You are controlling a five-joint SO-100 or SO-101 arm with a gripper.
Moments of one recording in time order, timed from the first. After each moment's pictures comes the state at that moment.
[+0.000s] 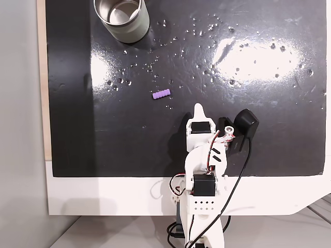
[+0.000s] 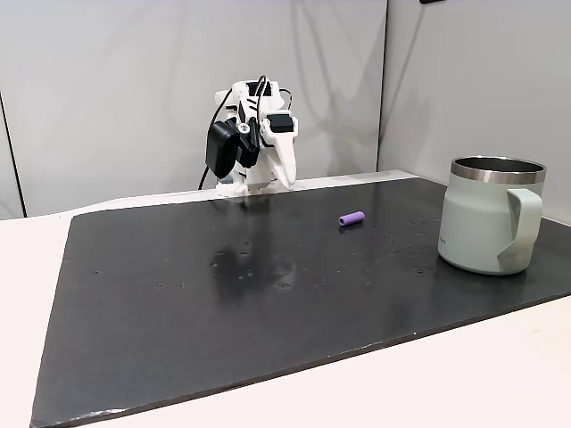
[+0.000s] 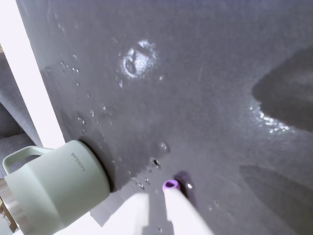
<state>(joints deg) 2.0 181.6 172.6 44.2 -2.9</state>
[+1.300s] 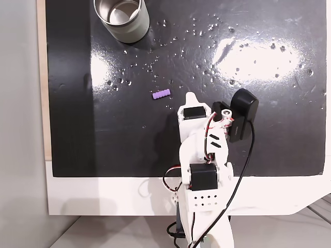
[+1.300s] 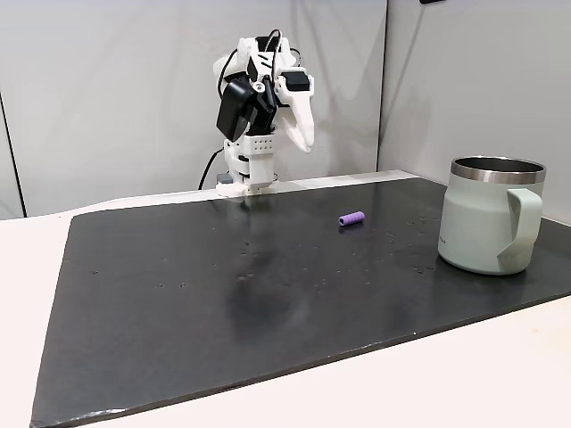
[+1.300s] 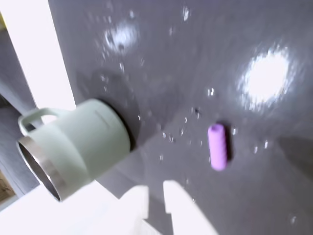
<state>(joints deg) -4.6 150.9 137.6 53.6 -1.0</state>
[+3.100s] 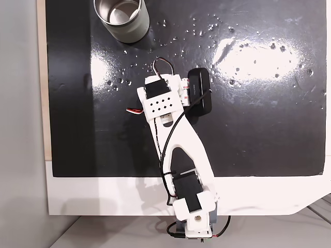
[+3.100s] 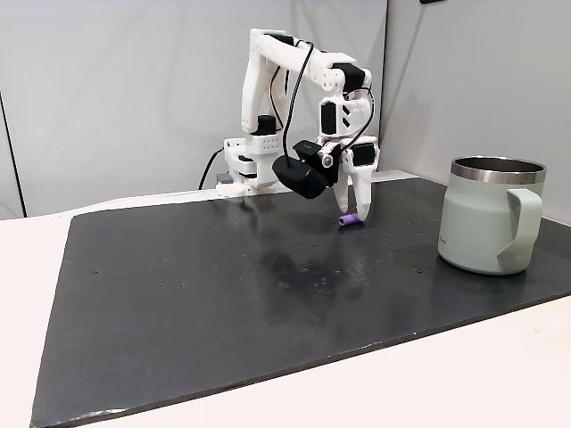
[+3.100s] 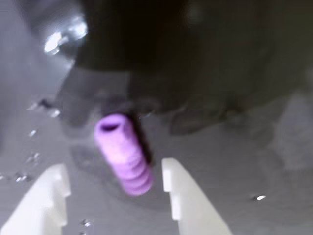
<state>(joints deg) -18.5 86.1 101.7 65.0 11.4</state>
